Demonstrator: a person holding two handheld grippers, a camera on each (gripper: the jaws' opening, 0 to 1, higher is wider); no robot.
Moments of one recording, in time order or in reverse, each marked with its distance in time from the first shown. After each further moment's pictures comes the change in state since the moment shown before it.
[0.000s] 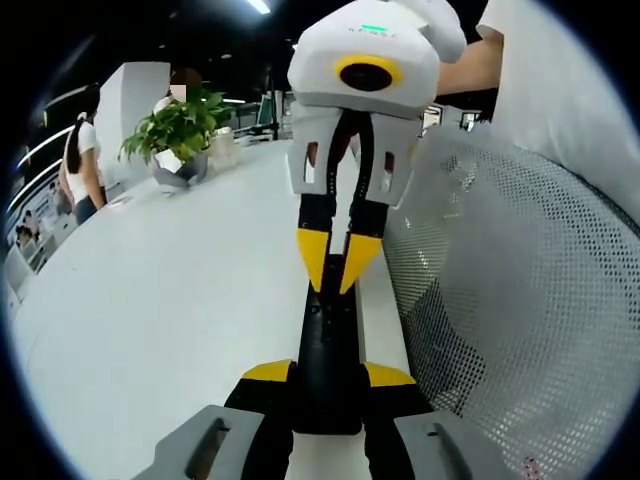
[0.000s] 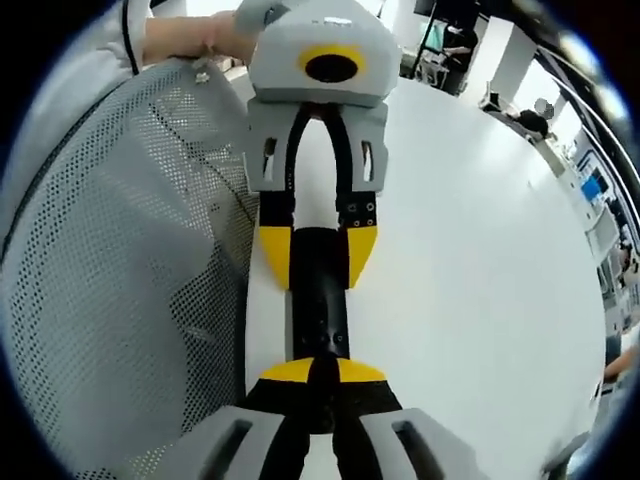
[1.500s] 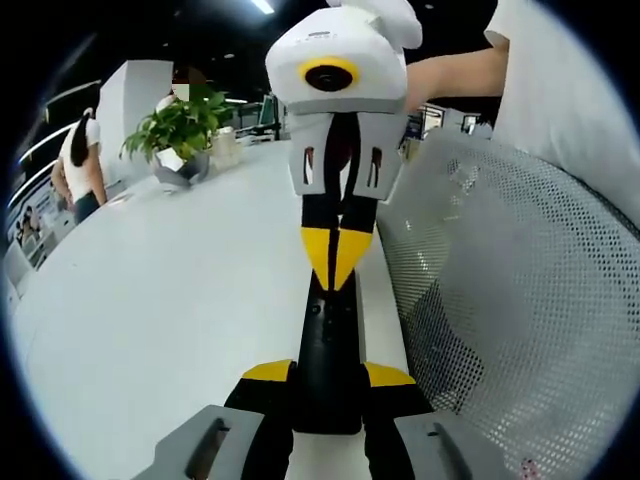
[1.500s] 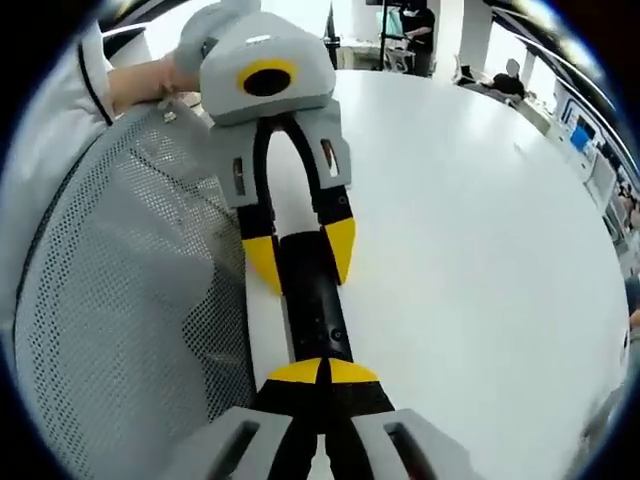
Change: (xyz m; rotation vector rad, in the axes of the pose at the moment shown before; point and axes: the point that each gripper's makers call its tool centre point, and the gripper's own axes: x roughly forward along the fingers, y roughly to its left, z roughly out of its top) left arm -0.002 -0.001 0.000 -0.015 -0.007 -0.002; right arm -0.001 0.002 -0.003 0.172 -0.033 0.049
